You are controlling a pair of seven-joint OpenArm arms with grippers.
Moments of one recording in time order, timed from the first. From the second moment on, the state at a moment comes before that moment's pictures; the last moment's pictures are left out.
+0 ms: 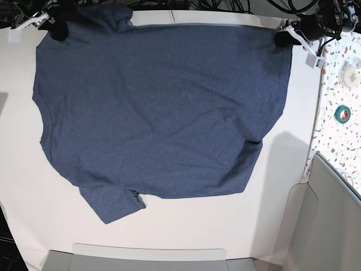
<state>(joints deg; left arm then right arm) 34.2 -16.9 -35.4 104.4 -56.5 -26.3 74.2 -45.9 8.6 48.0 108.6 79.6 20.6 -61.9</state>
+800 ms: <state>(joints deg) 28.3 -14.6 -36.5 109.3 -56.3 -31.9 75.4 -40.2 8.4 49.4 110.2 81.9 20.6 -62.5</state>
